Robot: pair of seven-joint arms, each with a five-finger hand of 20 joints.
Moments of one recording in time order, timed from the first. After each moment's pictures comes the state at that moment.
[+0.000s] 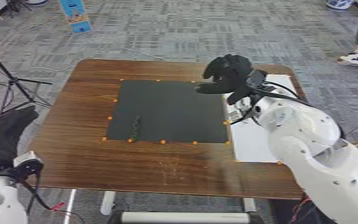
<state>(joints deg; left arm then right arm) 130.6 -52.2 -106.7 -116.1 44.3 26.1 16.0 -77.8 -51.0 65.9 -117.6 -129.1 -9.7 10.2</state>
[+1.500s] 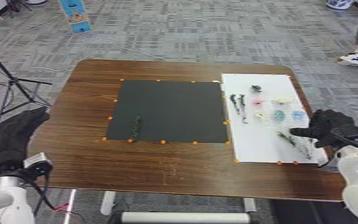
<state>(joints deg) 130.3 -52.3 -104.3 -117.7 47.6 26.1 14.1 -115.9 -48.0 100.0 -116.5 -136.8 -10.2 19.6</state>
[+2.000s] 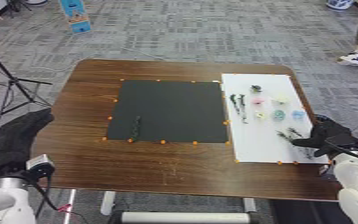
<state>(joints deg) 130.5 -52.7 -104.0 -117.8 48.0 24.7 13.9 -115.2 -48.3 97.6 -110.6 -140.8 -10.2 19.7</state>
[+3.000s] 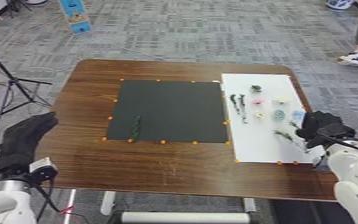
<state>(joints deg) 131.5 -53.0 -104.0 -118.2 47.8 23.3 12.6 -112.6 -44.9 95.4 -115.7 -138.4 -12.4 21.2</state>
